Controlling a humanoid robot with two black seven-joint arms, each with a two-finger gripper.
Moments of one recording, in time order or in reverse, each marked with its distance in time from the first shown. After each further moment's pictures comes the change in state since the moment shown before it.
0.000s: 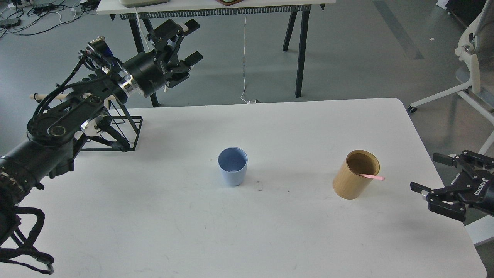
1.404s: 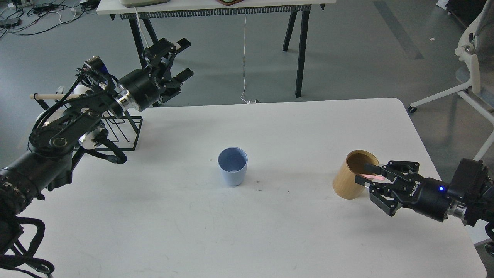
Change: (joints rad) left arm 0.051 -0.012 -0.001 0.063 0.002 0.000 0.000; right arm 0.031 0.323 0.017 -0.101 -0.035 0.000 0.000
